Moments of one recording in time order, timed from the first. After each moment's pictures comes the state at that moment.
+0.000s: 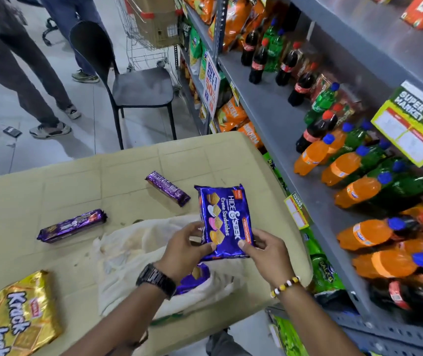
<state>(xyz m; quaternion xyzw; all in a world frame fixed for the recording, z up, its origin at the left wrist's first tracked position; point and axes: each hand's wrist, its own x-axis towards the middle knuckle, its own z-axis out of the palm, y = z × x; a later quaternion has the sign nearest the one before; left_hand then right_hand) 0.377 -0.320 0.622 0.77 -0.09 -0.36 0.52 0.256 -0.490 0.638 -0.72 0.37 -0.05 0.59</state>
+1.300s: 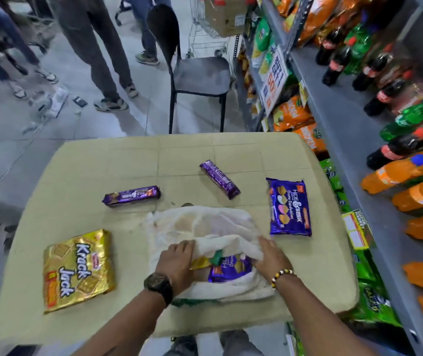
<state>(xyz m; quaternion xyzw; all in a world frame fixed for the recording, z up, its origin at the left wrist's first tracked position) 0.385 -0.177 0.529 0.93 -0.24 -0.28 0.03 0.305 -0.459 0.490 -0.91 0.25 0.22 0.26</state>
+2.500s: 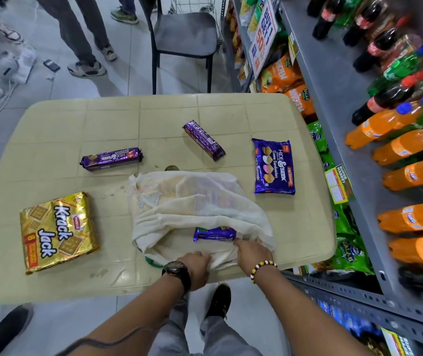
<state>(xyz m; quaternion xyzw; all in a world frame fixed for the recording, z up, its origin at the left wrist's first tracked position) 0.277 -0.220 0.490 0.84 -0.29 -0.46 0.04 0.223 -0.411 0.490 -0.93 0.16 0.31 0.13</state>
